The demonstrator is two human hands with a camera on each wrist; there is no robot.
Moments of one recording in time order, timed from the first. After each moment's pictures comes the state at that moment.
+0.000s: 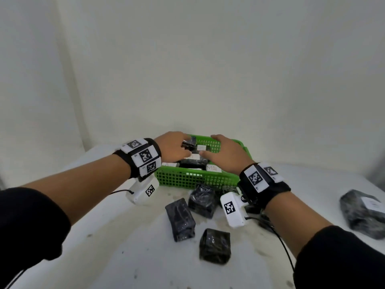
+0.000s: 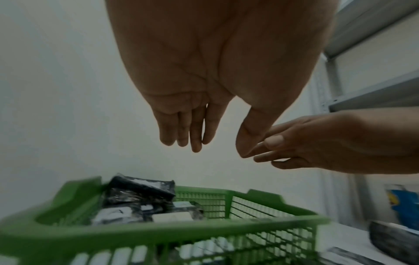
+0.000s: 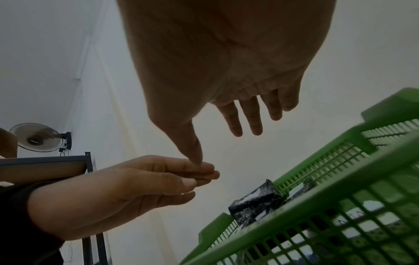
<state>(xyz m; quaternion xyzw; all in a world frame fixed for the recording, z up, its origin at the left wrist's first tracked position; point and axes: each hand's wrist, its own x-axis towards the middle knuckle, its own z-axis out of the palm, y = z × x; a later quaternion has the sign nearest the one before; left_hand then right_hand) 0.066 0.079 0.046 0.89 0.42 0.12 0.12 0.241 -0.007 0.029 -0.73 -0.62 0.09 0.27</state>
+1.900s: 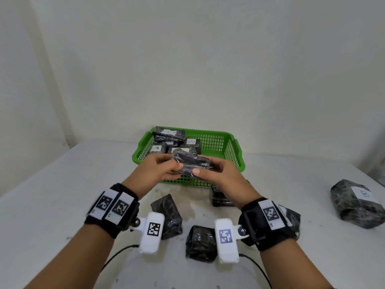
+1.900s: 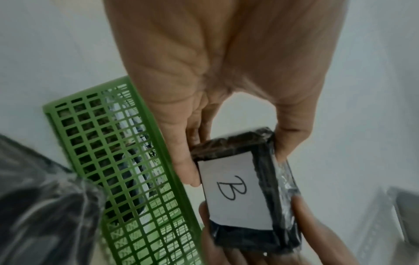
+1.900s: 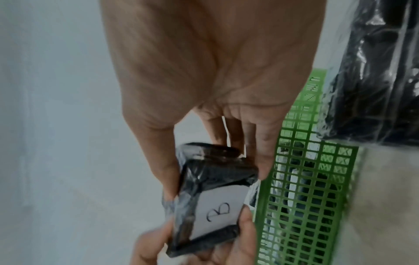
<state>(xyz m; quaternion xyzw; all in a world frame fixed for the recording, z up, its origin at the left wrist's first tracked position) 0.059 0.042 -0.036 0.63 0.32 0.35 0.61 0.265 -0.043 -0.046 -0.53 -0.54 0.38 0.53</state>
